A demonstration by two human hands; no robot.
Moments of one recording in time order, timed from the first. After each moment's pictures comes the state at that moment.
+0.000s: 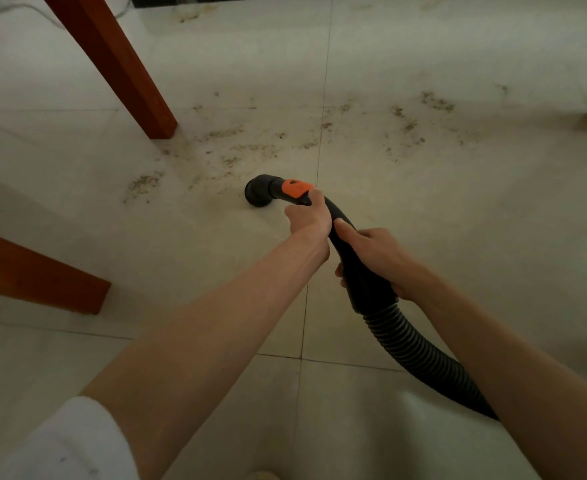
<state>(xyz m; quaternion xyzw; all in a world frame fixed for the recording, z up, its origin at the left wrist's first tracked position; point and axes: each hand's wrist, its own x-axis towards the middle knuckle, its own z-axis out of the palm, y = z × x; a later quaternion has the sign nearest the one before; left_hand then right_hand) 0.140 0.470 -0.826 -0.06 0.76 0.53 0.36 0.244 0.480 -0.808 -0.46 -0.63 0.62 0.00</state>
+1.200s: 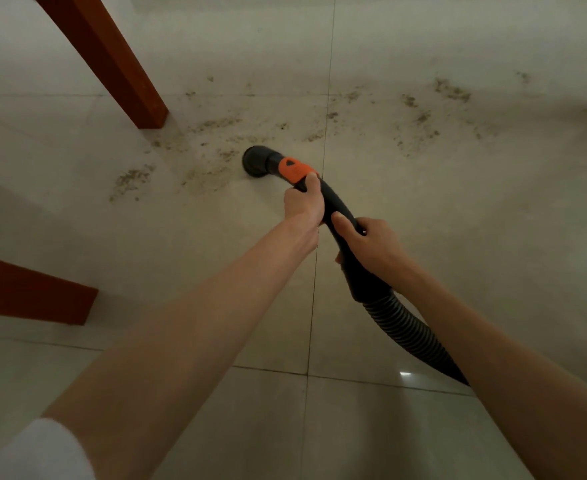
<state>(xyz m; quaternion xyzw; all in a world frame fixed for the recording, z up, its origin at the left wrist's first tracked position) 0.094 0.489 -0.850 -0.03 0.75 0.54 0.39 0.206 0.500 -0.846 -0.45 -0.73 0.51 0.04</state>
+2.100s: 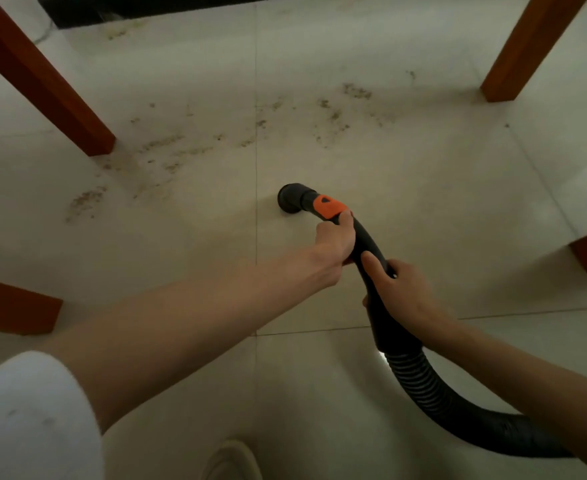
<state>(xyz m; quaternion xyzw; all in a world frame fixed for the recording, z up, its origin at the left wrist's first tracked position) 0.271 0.469 -0.825 0.08 0.71 0.45 0.54 0.388 0.445 -0.813 -0.57 -0.66 0.48 0.09</state>
